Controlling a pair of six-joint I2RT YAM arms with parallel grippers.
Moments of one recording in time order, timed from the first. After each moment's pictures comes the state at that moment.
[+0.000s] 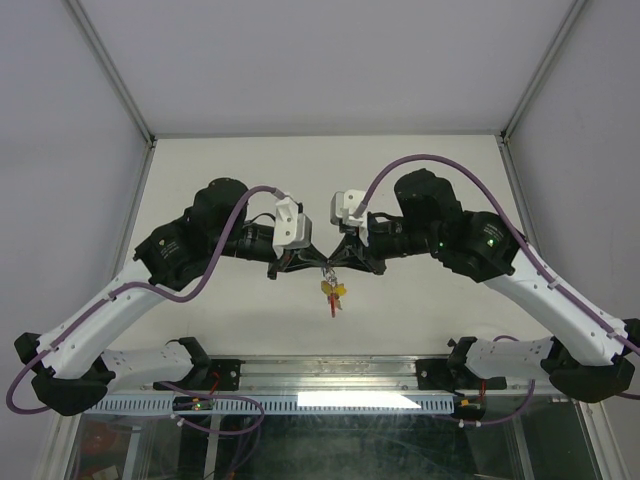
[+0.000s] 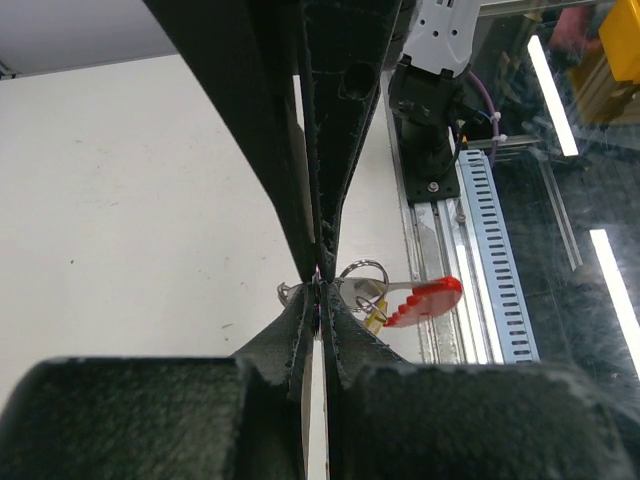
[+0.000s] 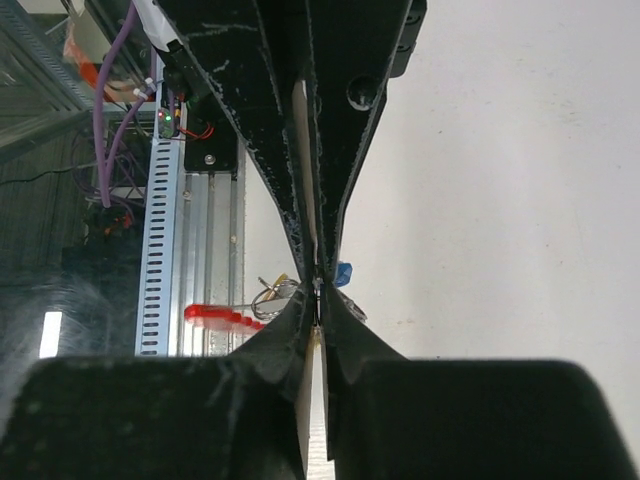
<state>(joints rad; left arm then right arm) -0.87 1.08 1.32 -0.60 0.68 0.37 0.97 1.16 1.51 -0.85 -0.50 -0.33</state>
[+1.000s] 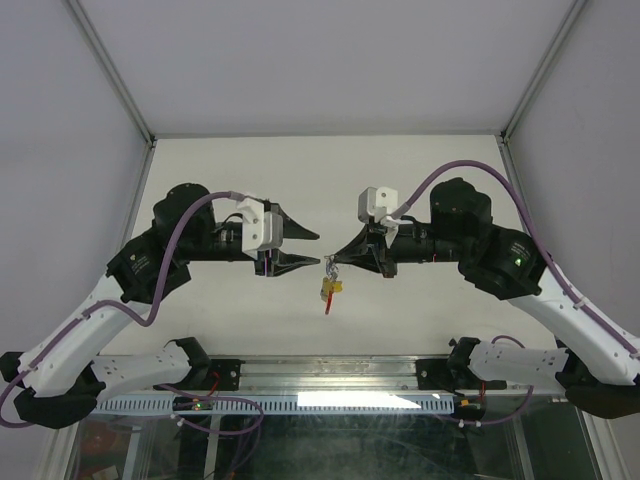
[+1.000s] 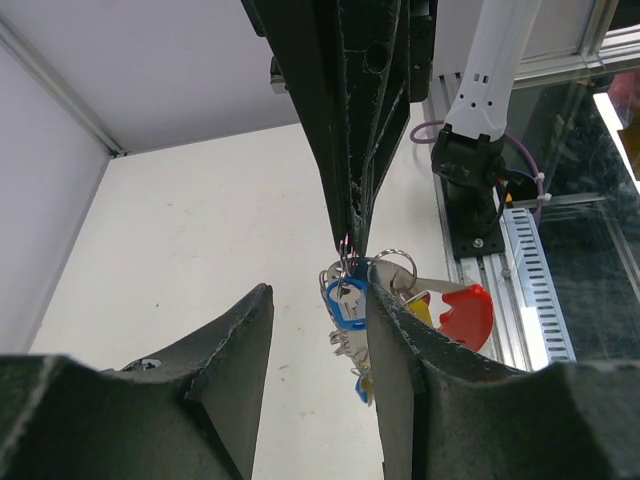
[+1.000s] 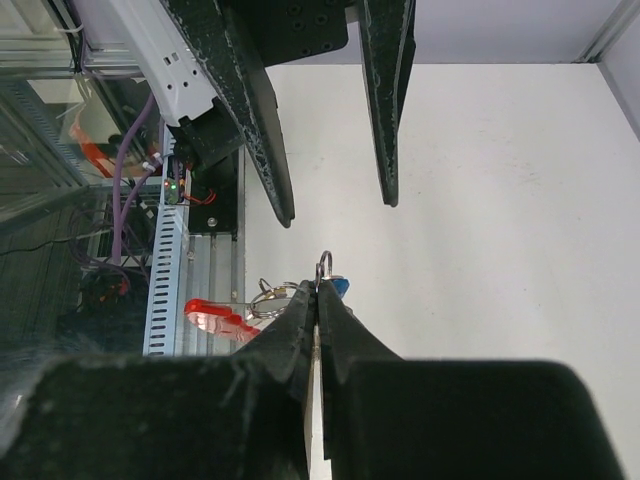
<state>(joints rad) -0.87 0.96 1.32 -0.48 0.62 0.34 0.97 1.02 1.41 -0.67 -0.50 -0.23</state>
